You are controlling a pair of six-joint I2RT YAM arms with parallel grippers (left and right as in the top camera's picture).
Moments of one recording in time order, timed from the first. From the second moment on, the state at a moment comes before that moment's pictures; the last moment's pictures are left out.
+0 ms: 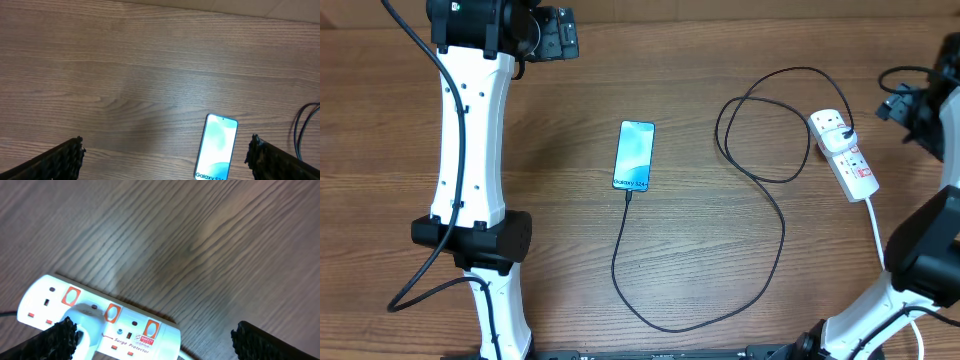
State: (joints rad) left arm -0.17 2.17 2.72 -1.55 -0.12 -0.28; right arm -0.43 1.99 1.79 -1.08 0.18 0.36
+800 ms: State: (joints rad) left arm -0.17 2.17 2.72 -1.56 -0.12 -0.28; right arm -0.53 2.01 1.58 -0.89 -0.04 0.25
